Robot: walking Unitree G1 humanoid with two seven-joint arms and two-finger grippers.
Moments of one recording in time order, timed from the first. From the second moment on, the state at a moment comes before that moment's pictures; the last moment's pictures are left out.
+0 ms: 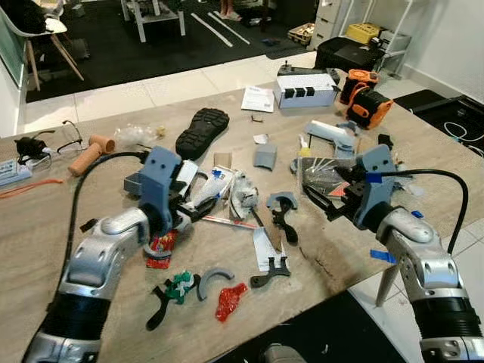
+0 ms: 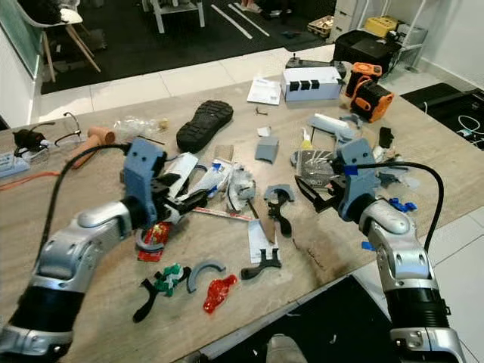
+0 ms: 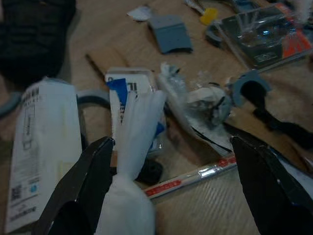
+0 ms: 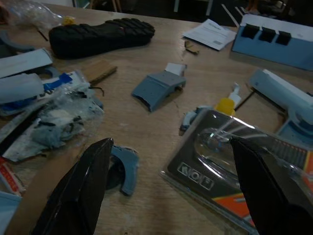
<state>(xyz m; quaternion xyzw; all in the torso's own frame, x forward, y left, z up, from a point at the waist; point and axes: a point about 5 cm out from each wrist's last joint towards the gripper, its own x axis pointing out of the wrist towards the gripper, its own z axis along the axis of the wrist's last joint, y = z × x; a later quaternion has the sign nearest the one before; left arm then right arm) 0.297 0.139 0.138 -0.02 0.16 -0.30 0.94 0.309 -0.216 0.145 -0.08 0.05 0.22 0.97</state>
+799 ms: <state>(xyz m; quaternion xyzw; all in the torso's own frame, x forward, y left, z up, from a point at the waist) 0.317 0.121 0.131 0.08 0.20 -0.14 0.97 0.307 -0.216 0.143 -0.08 0.05 0.24 0.97</state>
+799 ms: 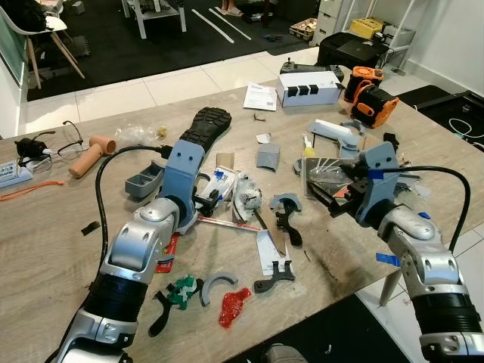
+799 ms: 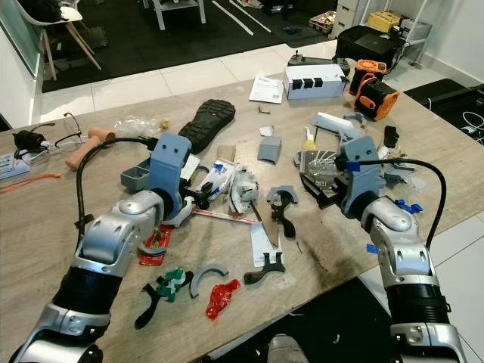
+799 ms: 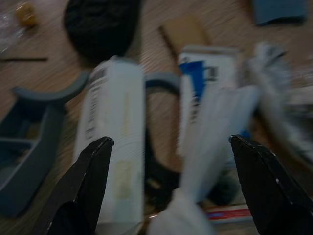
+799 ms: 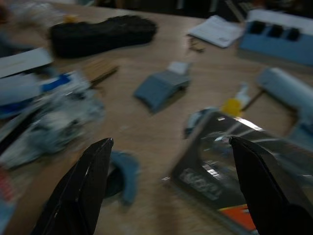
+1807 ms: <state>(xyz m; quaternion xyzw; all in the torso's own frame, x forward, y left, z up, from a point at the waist) 0.318 0.132 0.106 0.12 0.25 -0.11 0.96 0.272 -0.210 0.125 -0.08 0.13 0.39 0.91</state>
